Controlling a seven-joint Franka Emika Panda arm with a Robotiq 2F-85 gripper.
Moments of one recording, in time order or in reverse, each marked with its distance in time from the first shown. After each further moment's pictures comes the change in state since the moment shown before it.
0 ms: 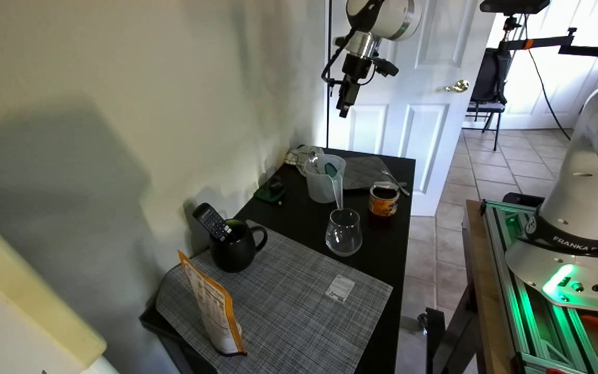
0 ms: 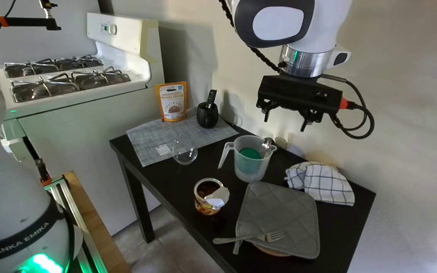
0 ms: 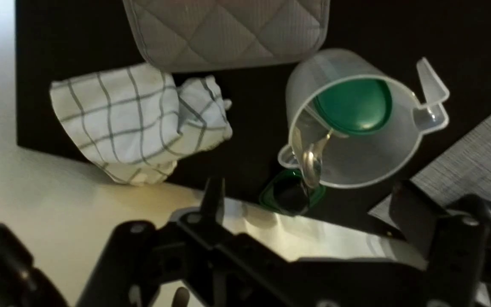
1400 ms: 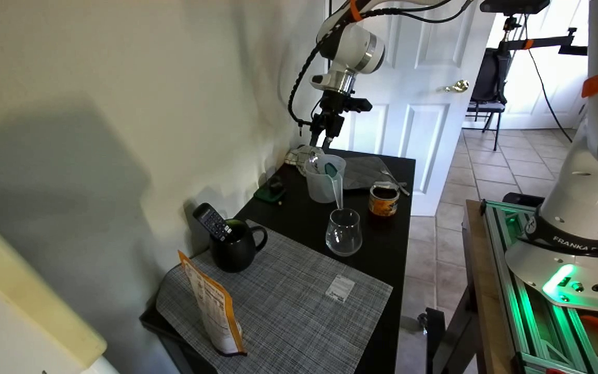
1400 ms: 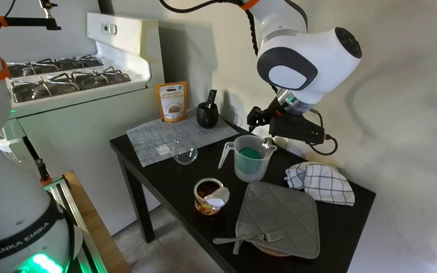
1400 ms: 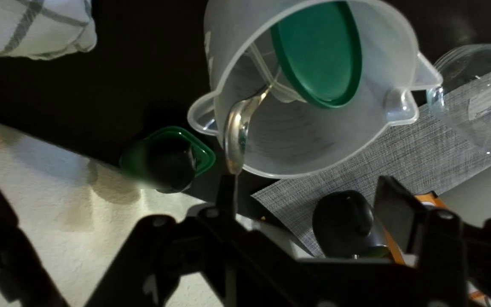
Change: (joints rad) arm -0.105 0.303 0.147 0.206 0.326 -0.245 -0.544
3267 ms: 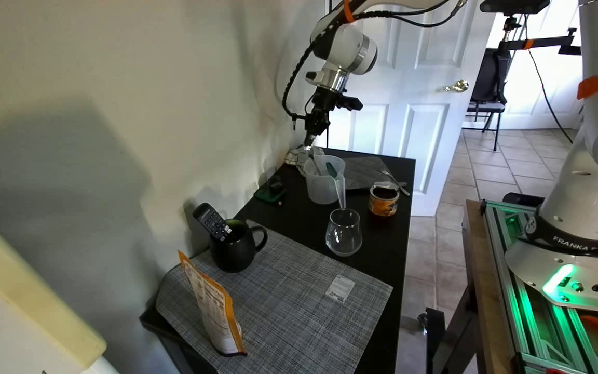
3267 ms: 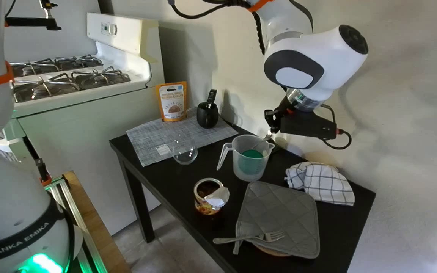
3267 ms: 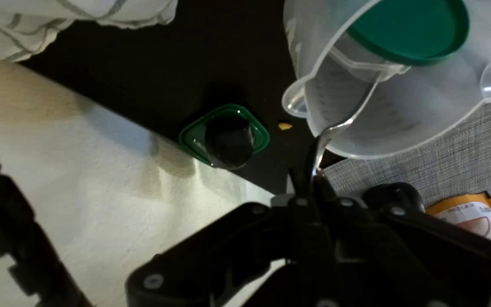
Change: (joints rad) arm -0.044 0.047 0.057 0.078 0.014 0.092 -0.008
